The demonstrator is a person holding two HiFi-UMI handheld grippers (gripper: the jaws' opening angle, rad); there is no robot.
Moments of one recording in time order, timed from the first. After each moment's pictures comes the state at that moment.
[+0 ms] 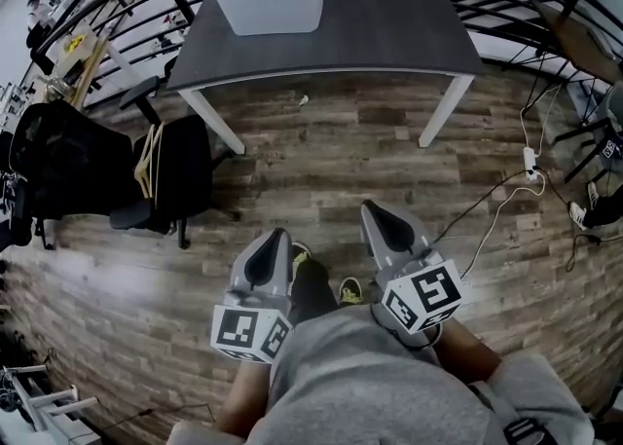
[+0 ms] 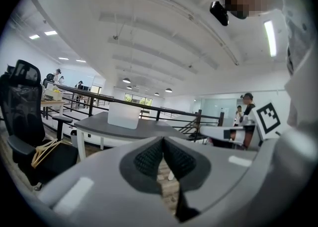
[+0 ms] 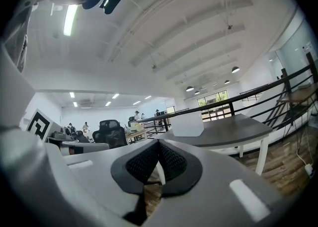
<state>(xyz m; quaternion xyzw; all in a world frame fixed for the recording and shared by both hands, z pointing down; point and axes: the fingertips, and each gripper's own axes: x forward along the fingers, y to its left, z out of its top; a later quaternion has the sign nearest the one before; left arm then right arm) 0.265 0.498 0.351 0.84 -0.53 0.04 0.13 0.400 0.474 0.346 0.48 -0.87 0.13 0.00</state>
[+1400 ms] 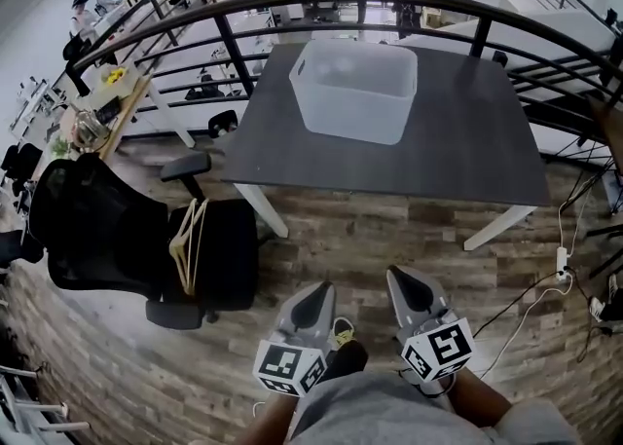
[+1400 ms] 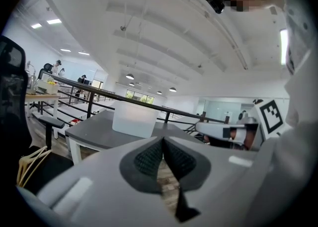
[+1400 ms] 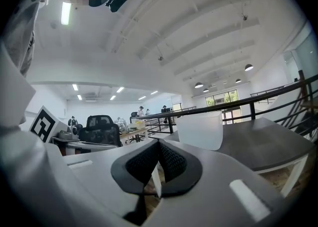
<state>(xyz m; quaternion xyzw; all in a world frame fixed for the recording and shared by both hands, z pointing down) 0.148 0.239 0.355 0.84 -0.52 0.03 0.15 0.255 0.218 0.331 0.45 -0.88 0.10 0.03</state>
